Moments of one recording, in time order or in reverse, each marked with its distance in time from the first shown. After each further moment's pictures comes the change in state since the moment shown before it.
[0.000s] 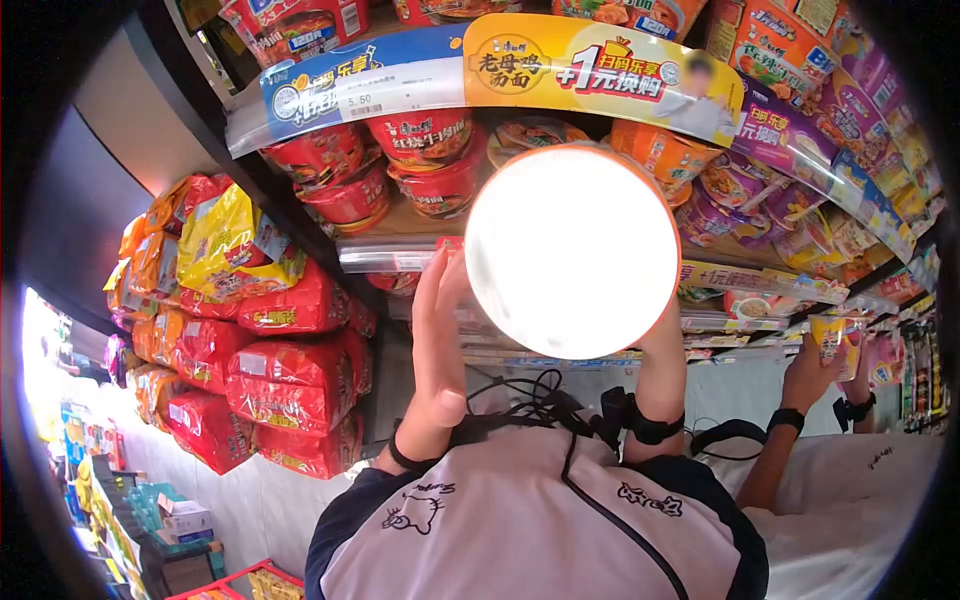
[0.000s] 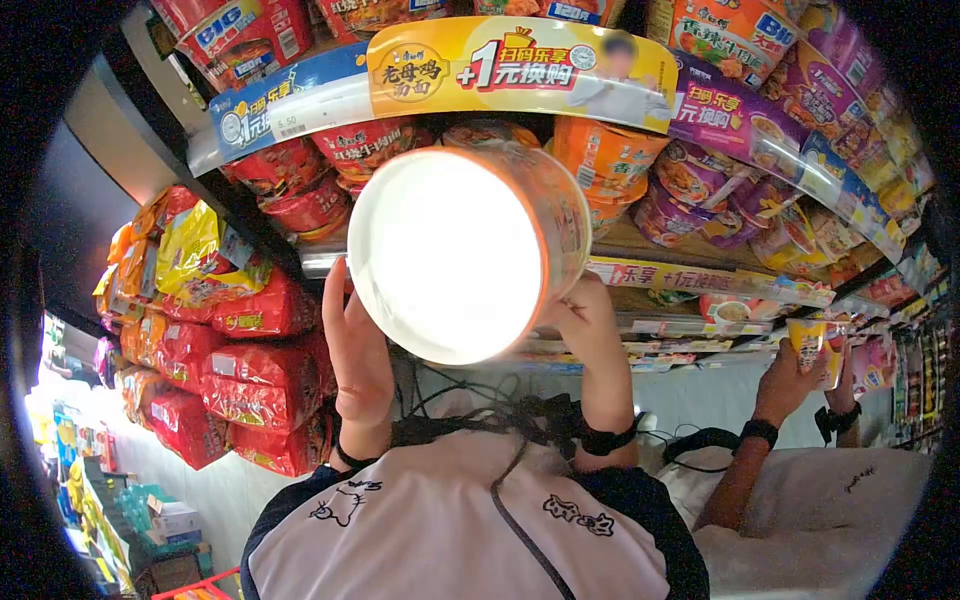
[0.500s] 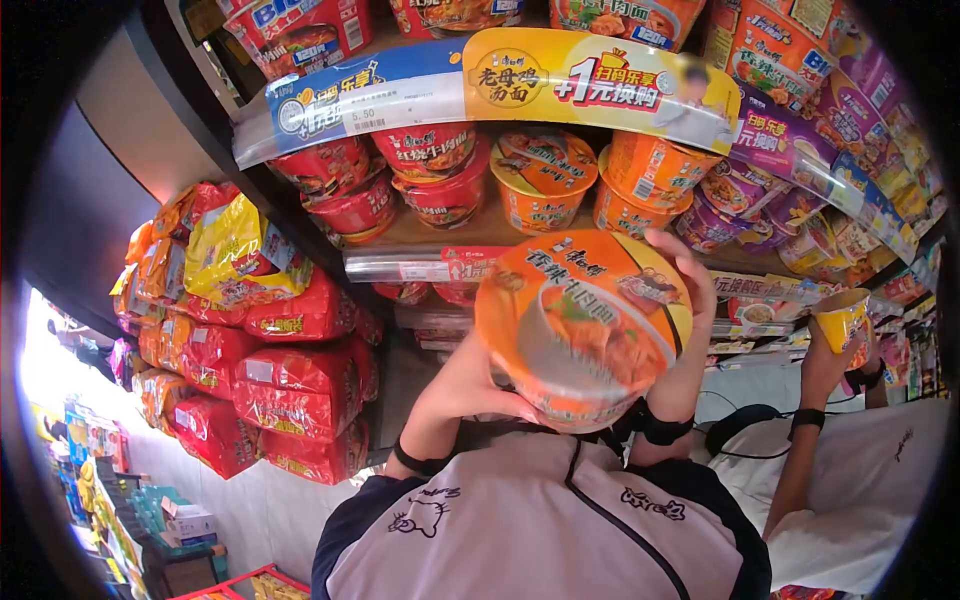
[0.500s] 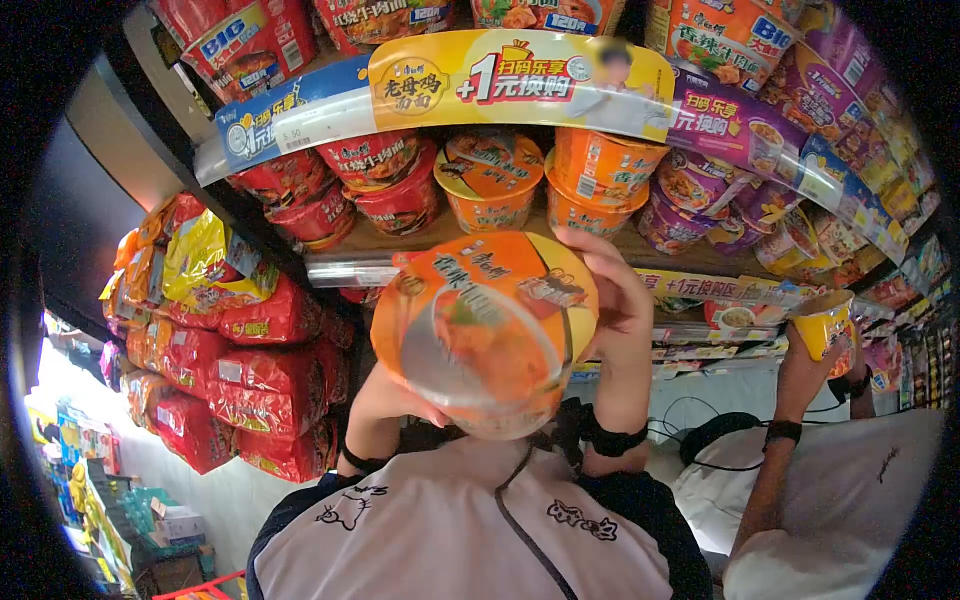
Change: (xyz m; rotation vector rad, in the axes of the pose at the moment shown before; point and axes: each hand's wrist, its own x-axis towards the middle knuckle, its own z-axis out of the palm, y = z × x) left_hand -0.005 -0.015 -0.015 -0.154 -0.468 -0.477; right_hand 0.013 0.002 -0.017 0.485 -0.083 -0.314
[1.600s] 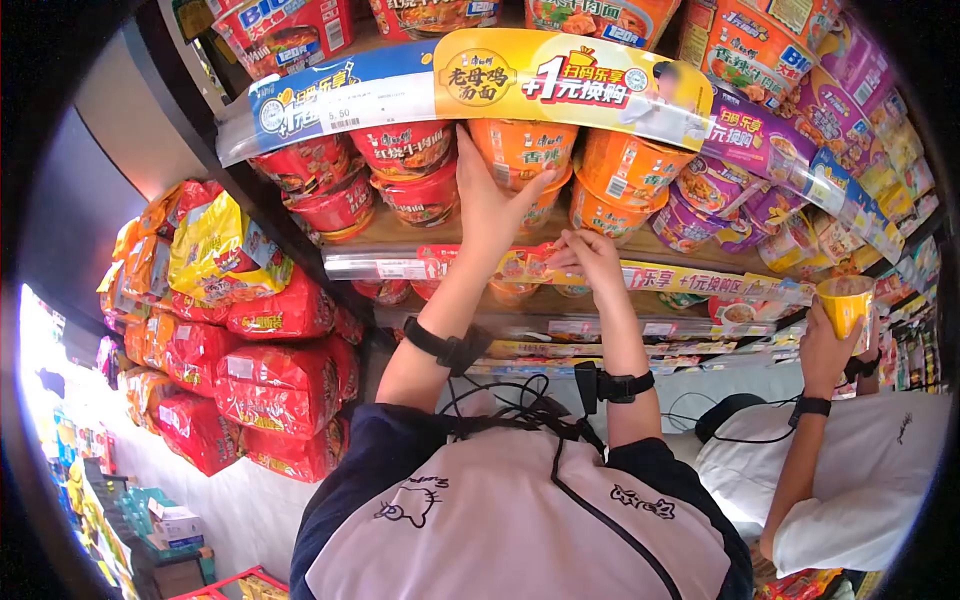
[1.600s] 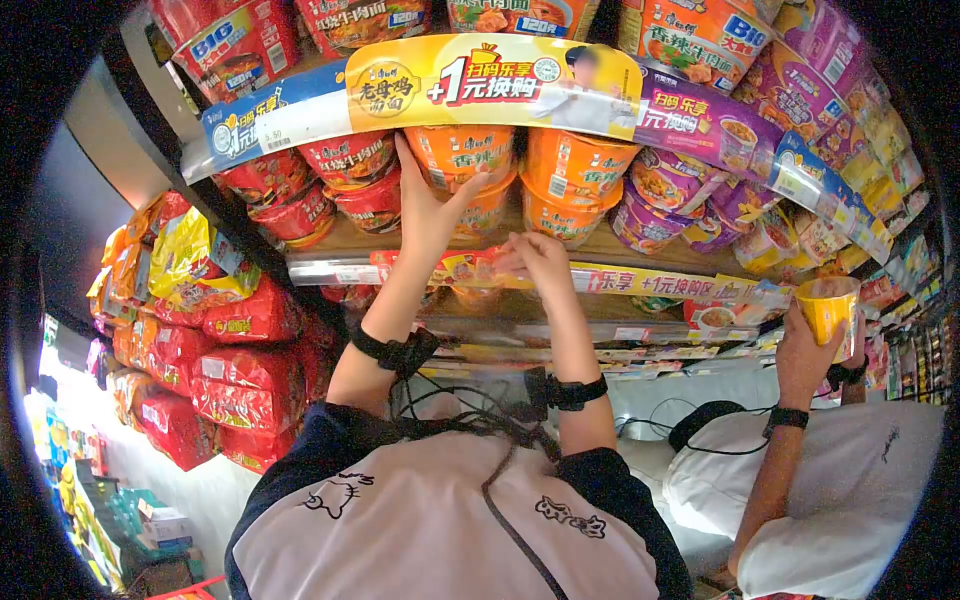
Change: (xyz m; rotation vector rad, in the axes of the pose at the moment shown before) left_hand 0.170 -0.038 -0.027 0.714 0.795 0.405; right_hand -0.003 0.095 -0.046 -0.326 0.285 0.908
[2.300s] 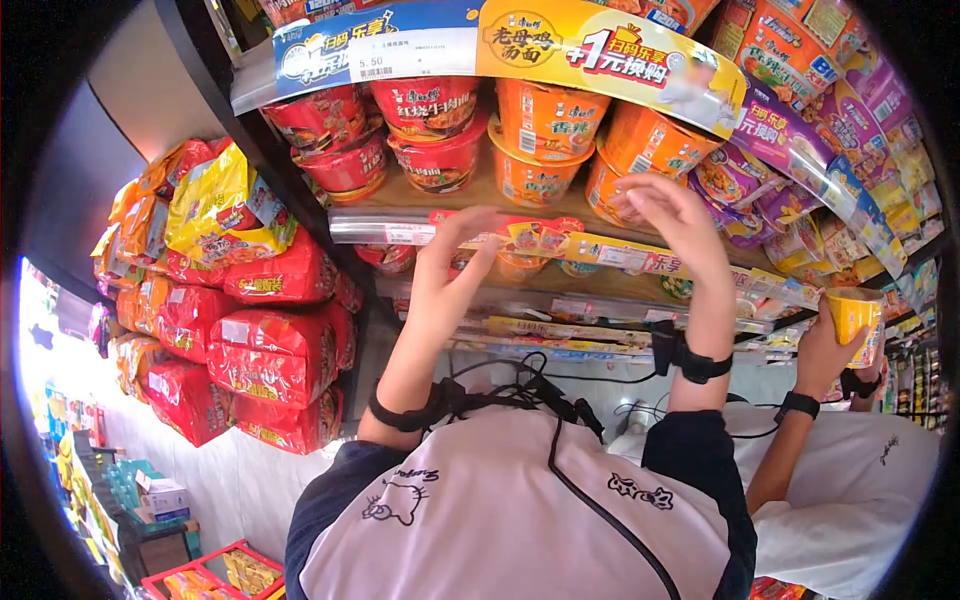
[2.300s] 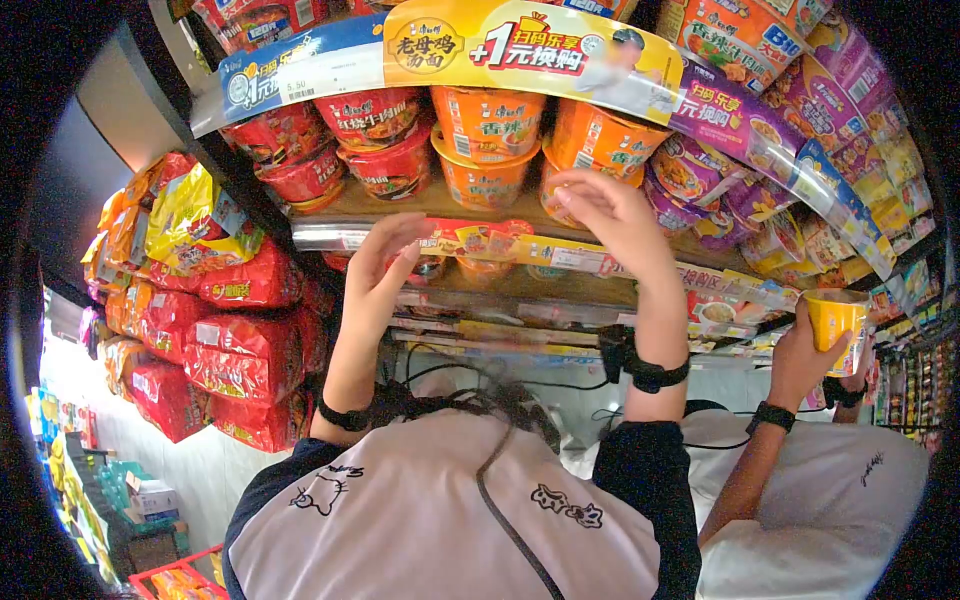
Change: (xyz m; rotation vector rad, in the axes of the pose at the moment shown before) left_hand -0.078 0.047 -0.112 -0.338 -0.337 -0.318; right_hand -0.044 -0.117 -0.029 -0.440 -0.263 -0.367
